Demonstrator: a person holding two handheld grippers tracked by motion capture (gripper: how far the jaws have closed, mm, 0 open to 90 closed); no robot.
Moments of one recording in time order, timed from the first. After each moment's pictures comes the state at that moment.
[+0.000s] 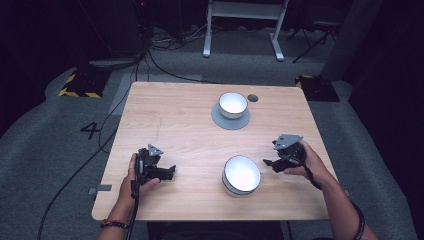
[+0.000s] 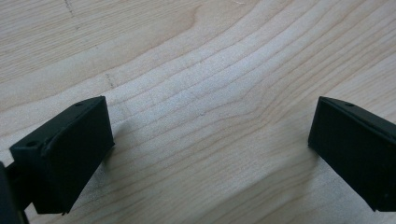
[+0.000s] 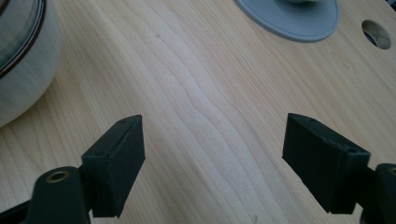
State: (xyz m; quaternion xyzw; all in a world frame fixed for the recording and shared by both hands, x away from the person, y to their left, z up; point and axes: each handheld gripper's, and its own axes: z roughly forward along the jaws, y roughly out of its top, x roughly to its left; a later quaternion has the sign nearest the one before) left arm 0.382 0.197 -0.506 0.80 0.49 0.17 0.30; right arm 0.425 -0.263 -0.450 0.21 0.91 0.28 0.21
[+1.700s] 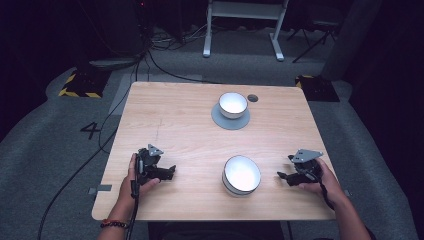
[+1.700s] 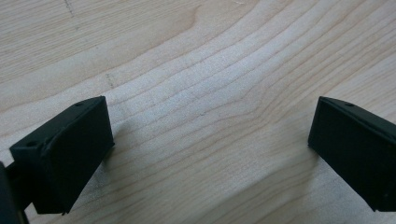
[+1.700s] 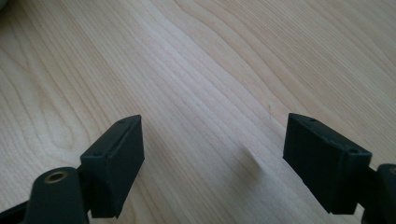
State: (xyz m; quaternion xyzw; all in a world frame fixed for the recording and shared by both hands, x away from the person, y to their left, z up) left arm 0.382 0.197 -0.506 0.80 0.49 0.17 0.30; right arm 0.393 -0.322 -0.487 0.28 0.89 0.30 0.20
